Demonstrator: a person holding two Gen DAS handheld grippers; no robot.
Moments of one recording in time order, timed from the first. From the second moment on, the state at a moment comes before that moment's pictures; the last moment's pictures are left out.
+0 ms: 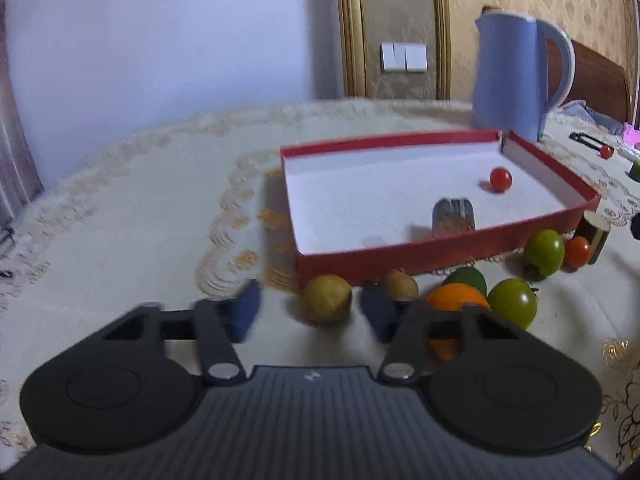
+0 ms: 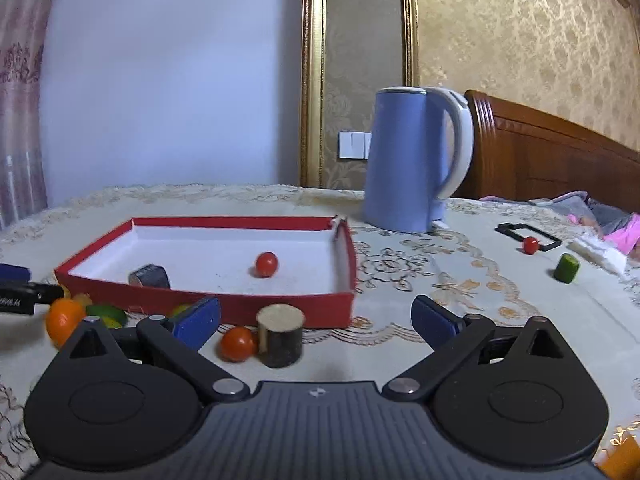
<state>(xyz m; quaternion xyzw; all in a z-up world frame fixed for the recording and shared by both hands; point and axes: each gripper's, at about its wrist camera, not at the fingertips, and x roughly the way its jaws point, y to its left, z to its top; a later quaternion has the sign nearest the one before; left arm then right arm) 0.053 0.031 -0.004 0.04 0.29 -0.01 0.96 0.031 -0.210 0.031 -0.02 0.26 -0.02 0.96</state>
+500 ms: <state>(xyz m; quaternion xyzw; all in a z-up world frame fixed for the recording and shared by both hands) 0.053 0.030 -0.007 0.02 0.29 -0.02 0.96 0.036 -0.218 0.031 -0.06 0.30 -0.01 0.95</state>
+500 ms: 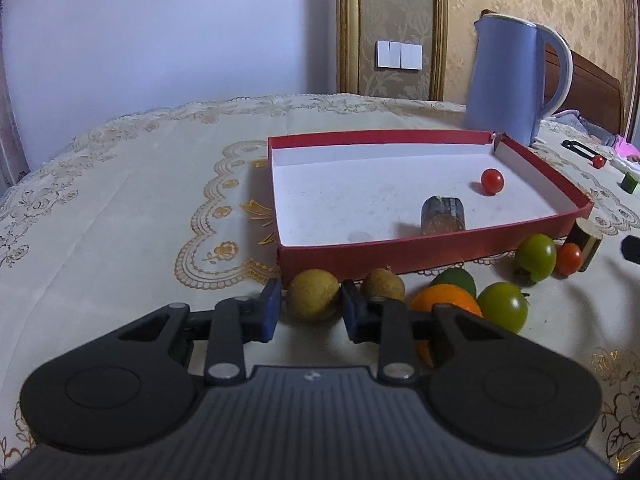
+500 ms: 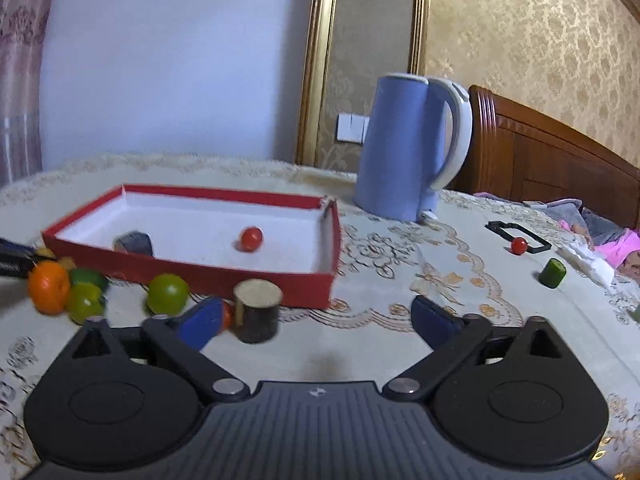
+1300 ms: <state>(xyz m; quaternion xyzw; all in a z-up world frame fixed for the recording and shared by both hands) 0.040 0.032 -0.001 0.04 0.27 0.00 0.96 0.081 -0.205 0.016 -0.05 0.36 0.04 0.93</state>
